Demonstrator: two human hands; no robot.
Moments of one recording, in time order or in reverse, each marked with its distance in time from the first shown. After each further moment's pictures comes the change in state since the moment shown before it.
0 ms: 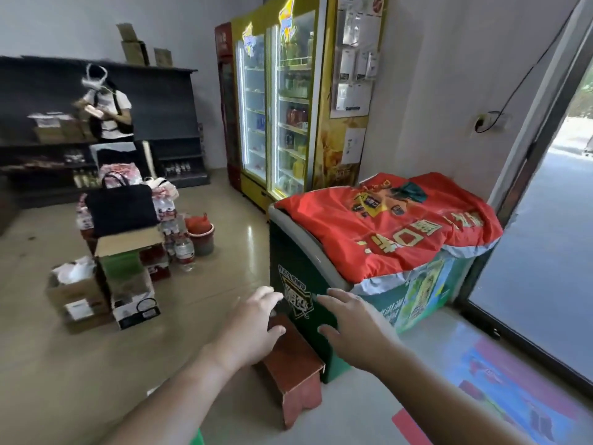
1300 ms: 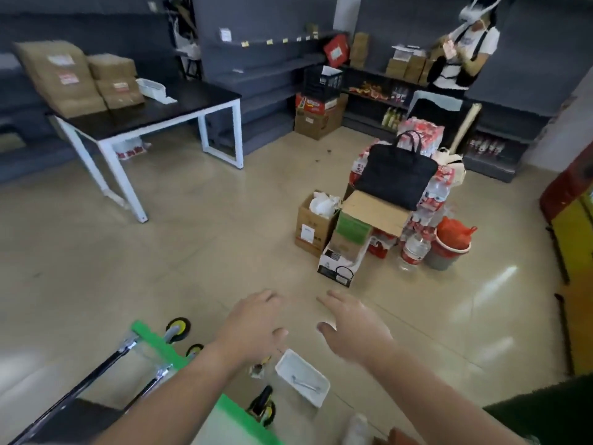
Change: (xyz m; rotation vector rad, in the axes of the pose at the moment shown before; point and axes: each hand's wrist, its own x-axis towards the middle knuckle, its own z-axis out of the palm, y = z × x) left_hand 0.101 -0.431 -0.046 -0.051 0.132 -1.021; right_hand 0.526 -0.311 0.223 -0.111 -0.560 -0.946
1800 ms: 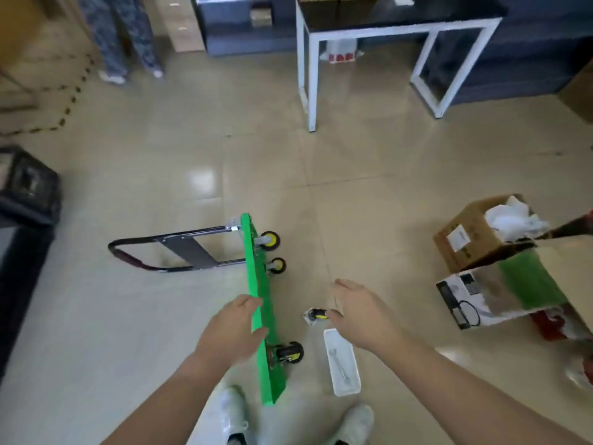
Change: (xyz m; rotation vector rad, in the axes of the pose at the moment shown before) left_hand 0.002 -0.037 0.099 -0.387 0.077 -0.995; right_hand 0.241 0.006 0.069 -0.171 -0.434 -0.657
